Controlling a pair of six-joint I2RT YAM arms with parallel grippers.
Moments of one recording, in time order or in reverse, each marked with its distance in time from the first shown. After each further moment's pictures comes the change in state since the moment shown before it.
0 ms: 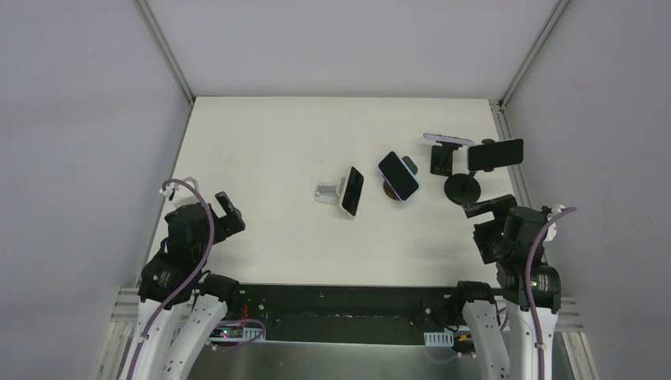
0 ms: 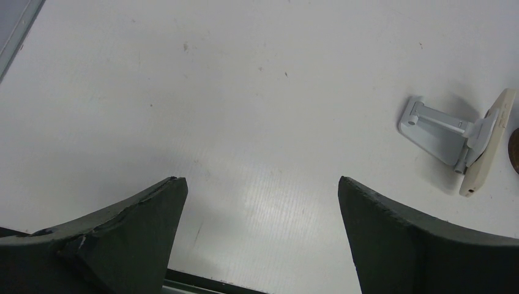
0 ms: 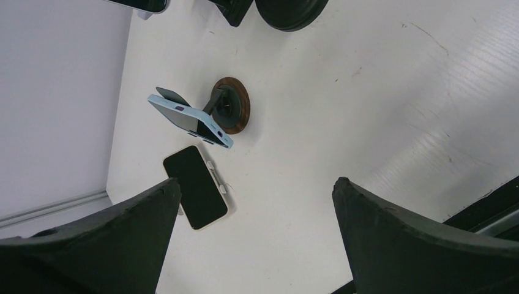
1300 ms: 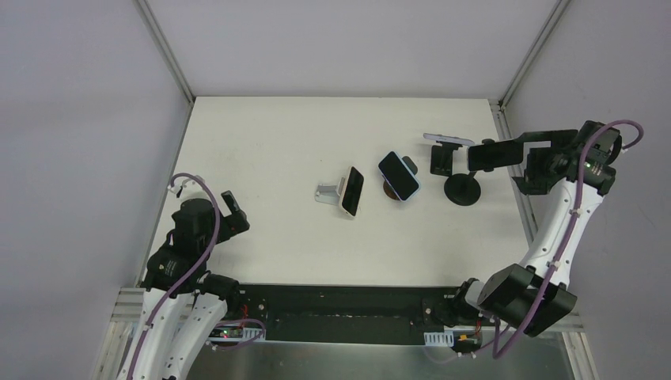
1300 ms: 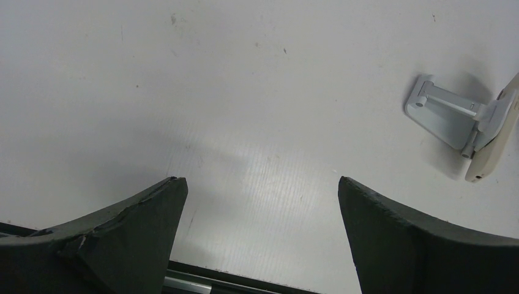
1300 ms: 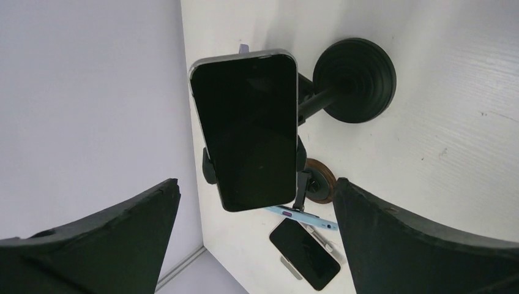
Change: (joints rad) left arm 0.016 0.062 -0.016 -0.005 0.054 -0.022; right arm -0.489 0.813 0.571 0.074 -0.324 0.010
